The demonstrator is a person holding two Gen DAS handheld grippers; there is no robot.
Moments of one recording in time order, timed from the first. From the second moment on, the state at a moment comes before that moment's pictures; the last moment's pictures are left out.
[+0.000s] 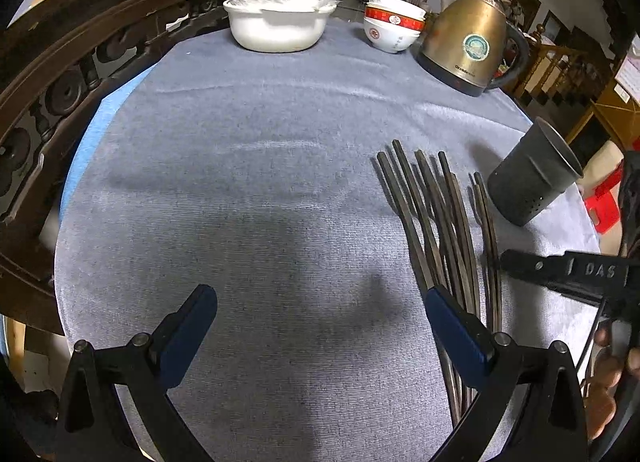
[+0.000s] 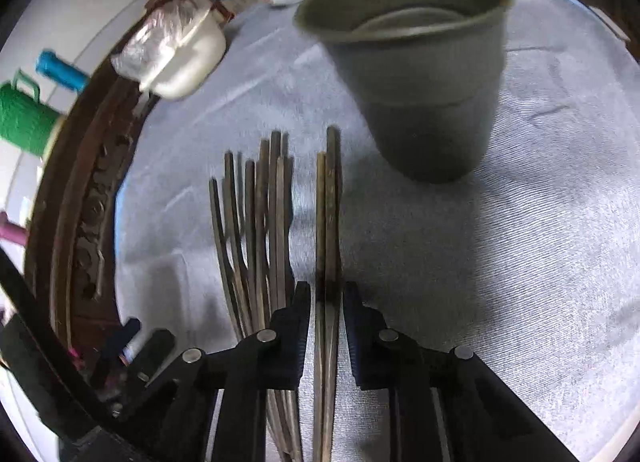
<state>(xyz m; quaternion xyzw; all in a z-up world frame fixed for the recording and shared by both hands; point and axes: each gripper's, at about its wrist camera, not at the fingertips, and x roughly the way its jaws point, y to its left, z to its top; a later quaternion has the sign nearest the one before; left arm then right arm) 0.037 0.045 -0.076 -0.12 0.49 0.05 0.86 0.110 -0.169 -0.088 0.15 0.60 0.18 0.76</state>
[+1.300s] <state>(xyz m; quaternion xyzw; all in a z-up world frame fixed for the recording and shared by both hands) 0.114 0.011 -0.097 -0.09 0.62 0.10 0.77 0.114 -0.172 -0.100 0.05 0.60 0.22 0.77</state>
